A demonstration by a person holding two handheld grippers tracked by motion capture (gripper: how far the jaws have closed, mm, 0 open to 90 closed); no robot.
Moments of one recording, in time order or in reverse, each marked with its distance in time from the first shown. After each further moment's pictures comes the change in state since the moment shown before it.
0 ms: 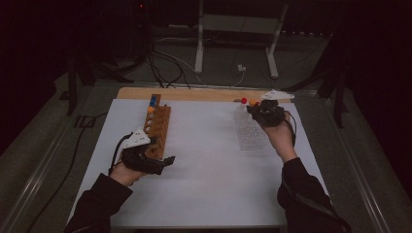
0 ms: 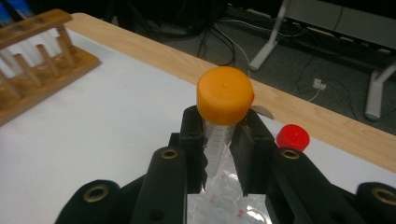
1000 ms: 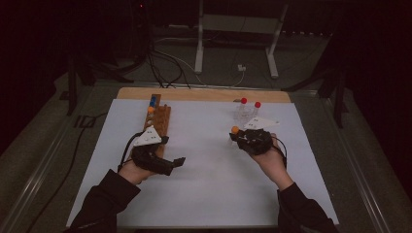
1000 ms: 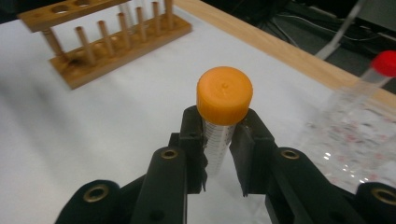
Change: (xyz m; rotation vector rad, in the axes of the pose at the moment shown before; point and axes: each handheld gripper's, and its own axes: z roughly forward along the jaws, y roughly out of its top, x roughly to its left) left arm -0.018 0.019 0.015 0.020 -0.074 0.045; right arm 0.075 -0.039 -0.027 0.028 0.193 -0.126
